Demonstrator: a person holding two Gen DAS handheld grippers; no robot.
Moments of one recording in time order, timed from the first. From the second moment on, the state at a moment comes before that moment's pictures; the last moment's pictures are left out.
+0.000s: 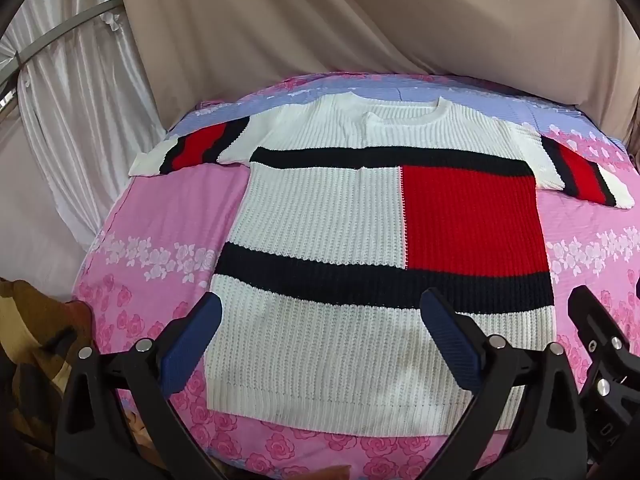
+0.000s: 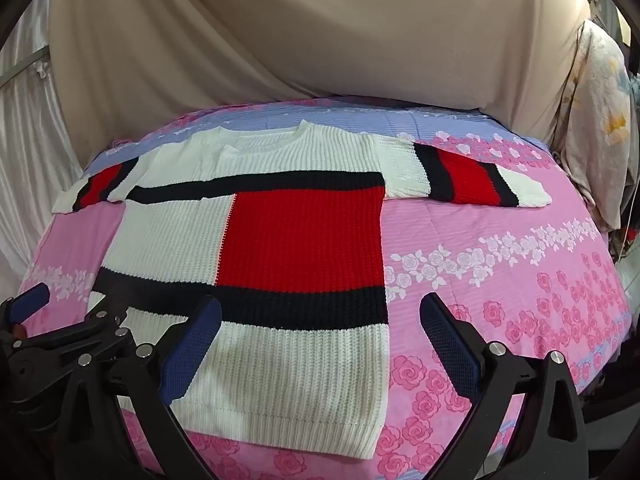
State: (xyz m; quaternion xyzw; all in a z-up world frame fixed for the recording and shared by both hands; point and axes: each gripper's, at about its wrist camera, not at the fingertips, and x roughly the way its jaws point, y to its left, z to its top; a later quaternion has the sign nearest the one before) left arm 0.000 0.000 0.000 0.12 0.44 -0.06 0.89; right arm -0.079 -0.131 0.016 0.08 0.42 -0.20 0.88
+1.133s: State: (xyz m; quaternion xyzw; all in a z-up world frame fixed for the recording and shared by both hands) left arm 0.000 -0.006 -0.005 0.11 0.44 -0.06 0.89; right arm -0.073 -0.133 0.013 0.08 0.42 -0.20 0.88
